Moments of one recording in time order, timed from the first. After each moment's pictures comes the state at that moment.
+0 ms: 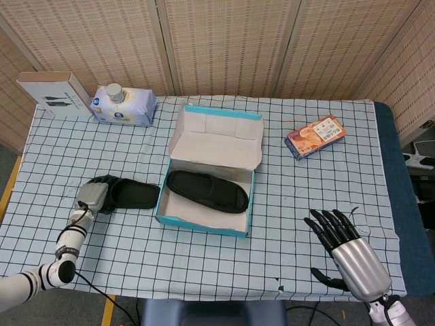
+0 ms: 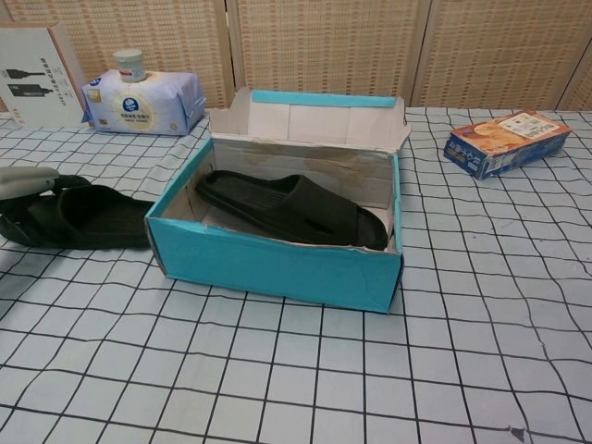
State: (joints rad) left arm -0.73 -1.46 -0.07 -1.22 0.75 0.81 0.36; right arm 0.05 -0.85 -0.07 -2.20 -1.84 1.38 -0.31
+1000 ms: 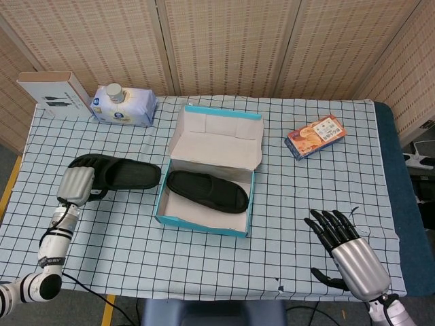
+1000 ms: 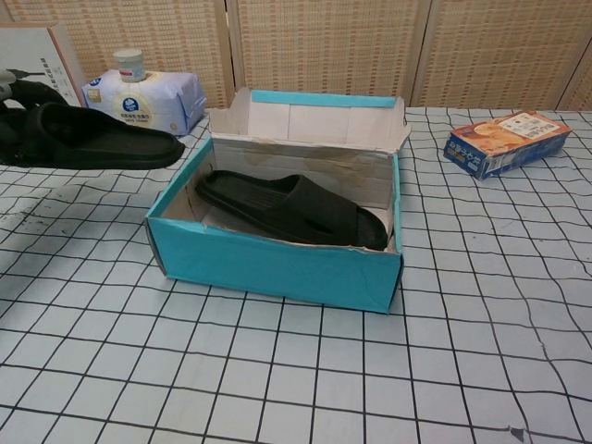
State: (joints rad) left arm -0.63 -1.29 -0.18 -1.52 0.96 1.10 0.32; right arm 0.06 -0.86 -0.07 -2.19 -1.82 1.37 -0.30
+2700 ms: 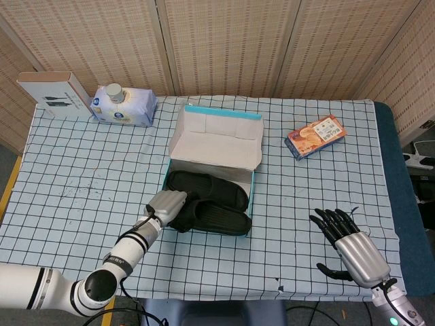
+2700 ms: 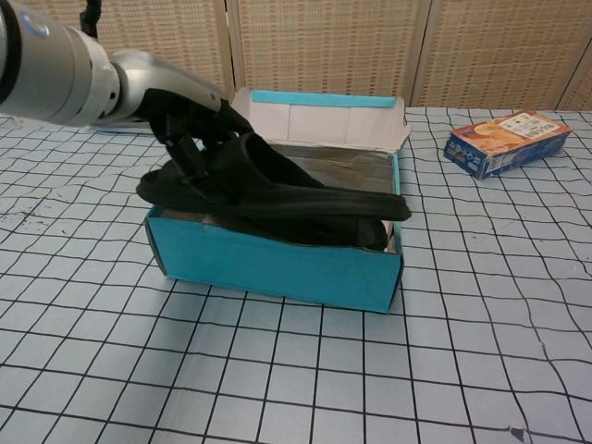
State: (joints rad) left arm -1.15 -1.22 -0.41 -2.14 -0.05 0.99 0.81; right arm 0.14 -0.89 -0.06 -2.02 -1.73 1.29 -0.14
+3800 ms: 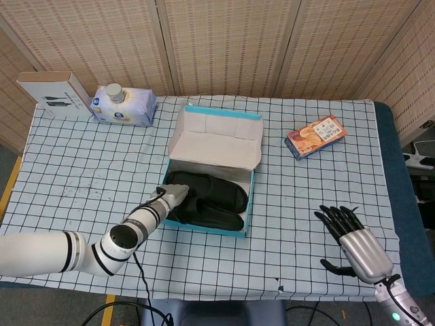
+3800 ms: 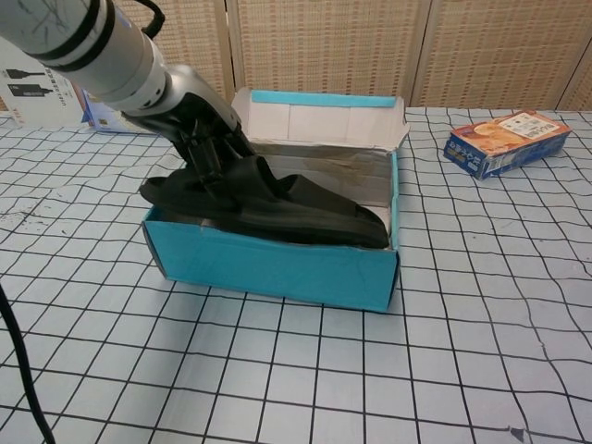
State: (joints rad) left arm -1.52 -1.17 -0.16 -1.80 -0.55 0.62 0.89; right arm 0.15 -0.90 -0.06 -1.98 -1.69 1.30 -0.11
